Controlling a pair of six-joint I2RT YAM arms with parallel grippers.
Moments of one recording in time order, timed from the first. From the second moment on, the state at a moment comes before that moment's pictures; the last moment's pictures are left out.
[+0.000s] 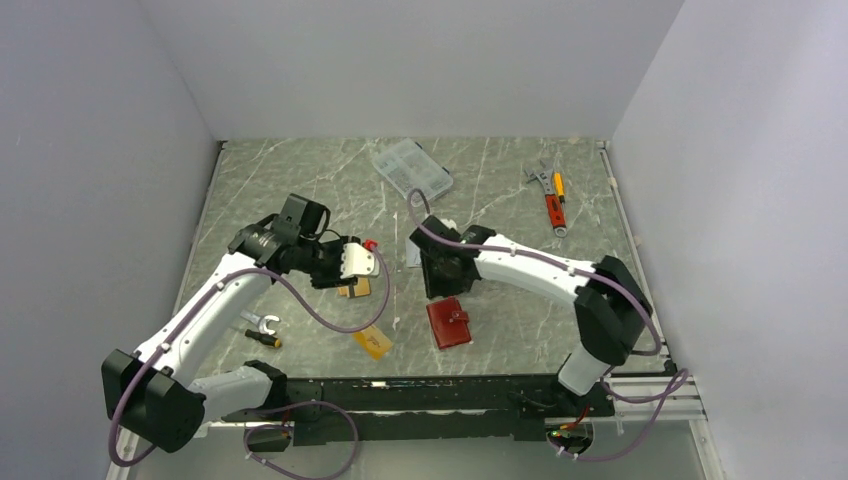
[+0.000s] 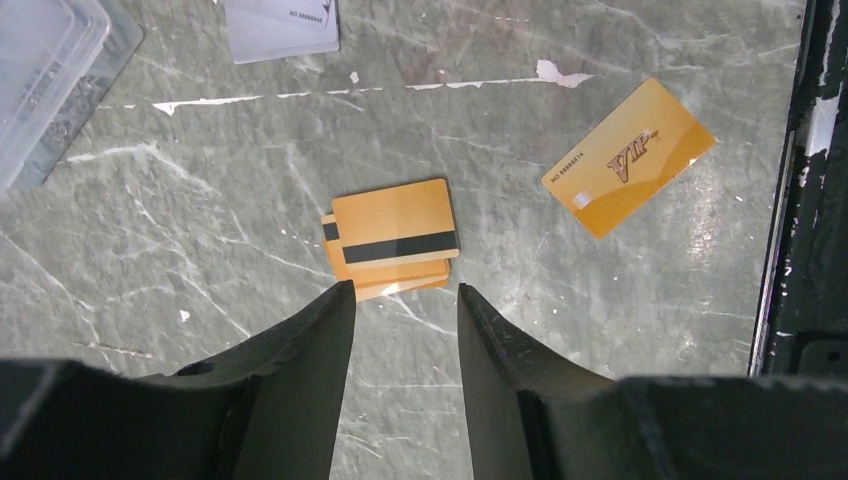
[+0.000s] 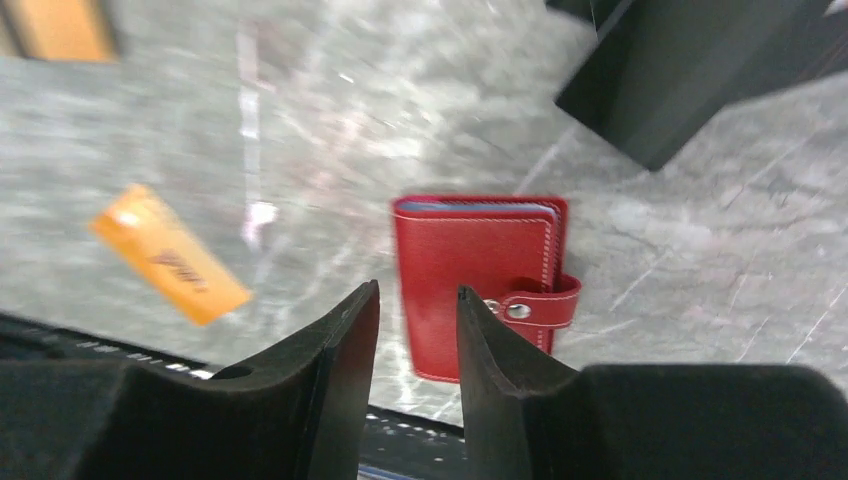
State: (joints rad) left arm -0.44 1.16 1.05 -0.91 0.49 1.10; right arm 0.88 1.66 1.15 -0.75 0.11 0.71
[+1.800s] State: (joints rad) left arm -1.09 1.60 0.95 -0.45 0.33 1.24; right arm 0.89 1.66 1.08 -0.86 0.20 0.73
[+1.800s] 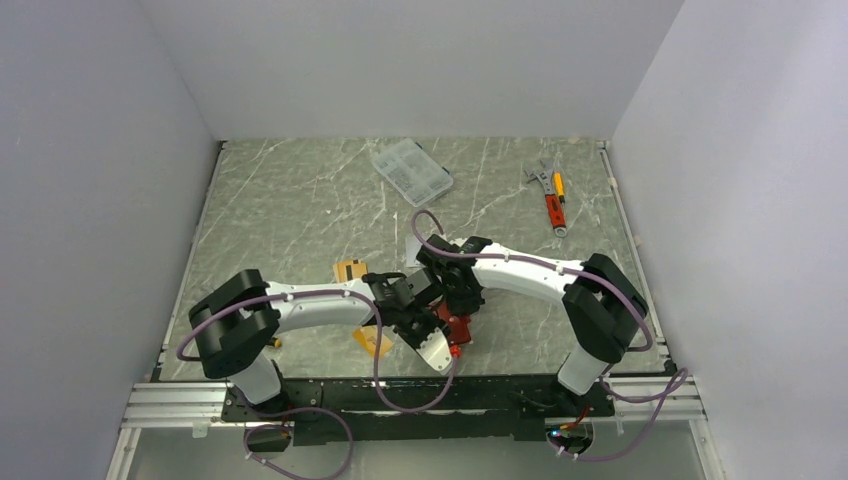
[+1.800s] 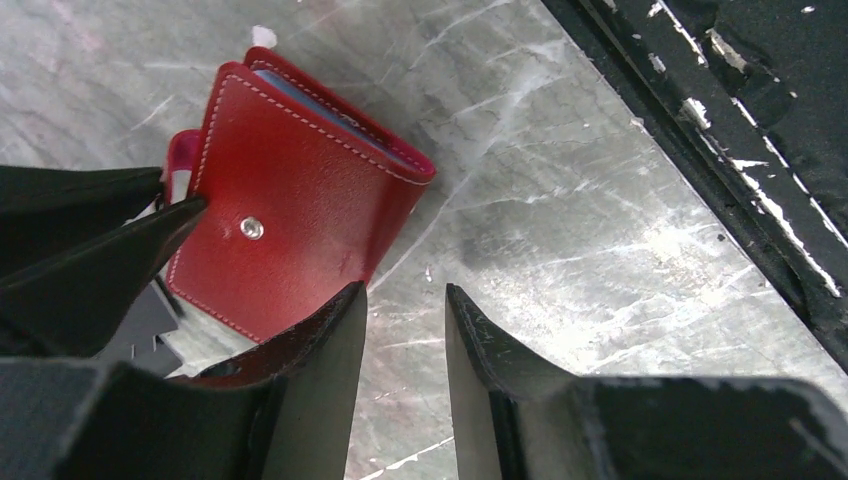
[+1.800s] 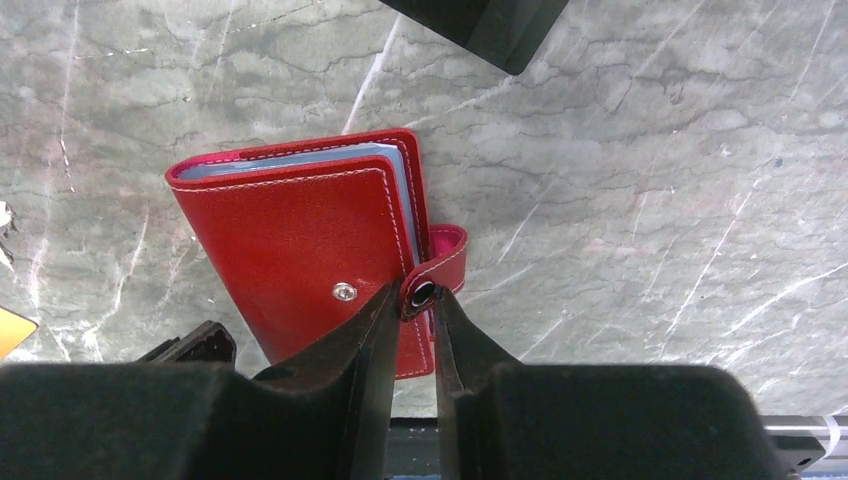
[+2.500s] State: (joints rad) left arm -1.10 1.67 0.95 -0.44 0.30 1.26; right arm 0.89 1.62 1.09 -0.85 0.20 0.73
